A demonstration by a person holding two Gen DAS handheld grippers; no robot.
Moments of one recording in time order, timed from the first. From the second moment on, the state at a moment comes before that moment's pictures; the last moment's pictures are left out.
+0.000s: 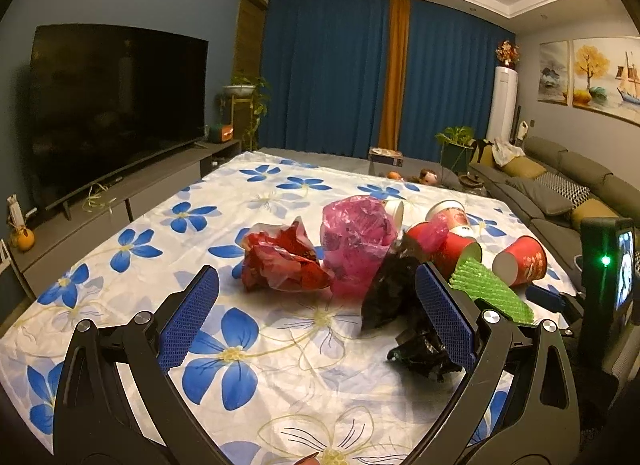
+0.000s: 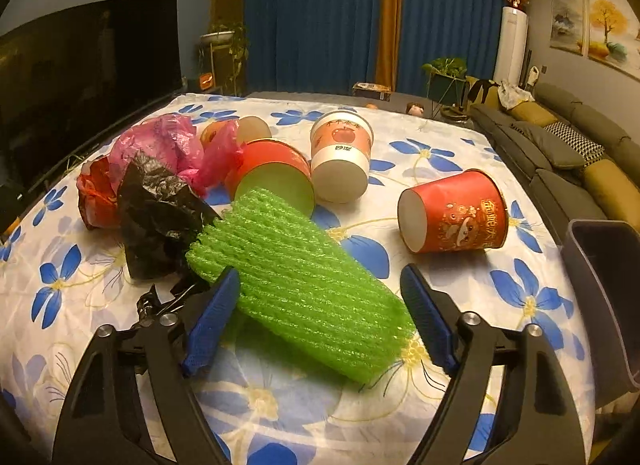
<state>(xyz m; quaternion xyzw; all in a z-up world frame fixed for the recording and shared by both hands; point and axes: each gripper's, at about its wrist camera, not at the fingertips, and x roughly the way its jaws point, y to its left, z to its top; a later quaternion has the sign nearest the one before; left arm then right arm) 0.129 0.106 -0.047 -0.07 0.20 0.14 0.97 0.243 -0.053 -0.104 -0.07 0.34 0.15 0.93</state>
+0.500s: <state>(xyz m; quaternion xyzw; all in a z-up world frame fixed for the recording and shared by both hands) 0.149 0.093 -0.058 -0.08 0.22 0.09 0.97 0.226 -0.070 -0.096 -0.05 0.32 0.17 0.93</state>
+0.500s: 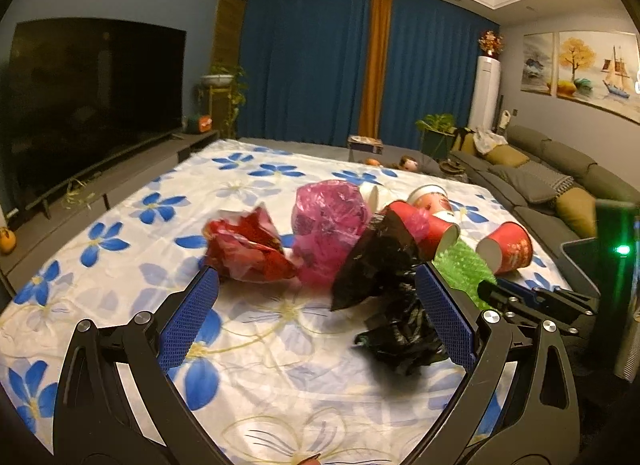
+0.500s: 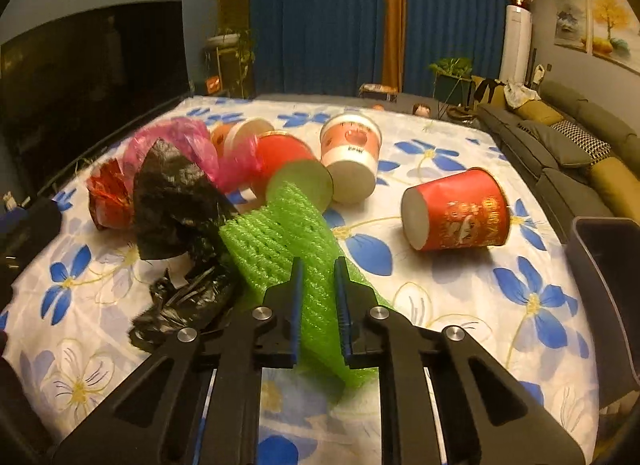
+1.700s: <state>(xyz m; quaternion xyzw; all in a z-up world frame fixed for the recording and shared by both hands) 0.148 0.094 -0.025 -0.13 0.21 -0.03 0.97 0.166 -0.120 -0.047 0.00 0.24 0.15 0.96</state>
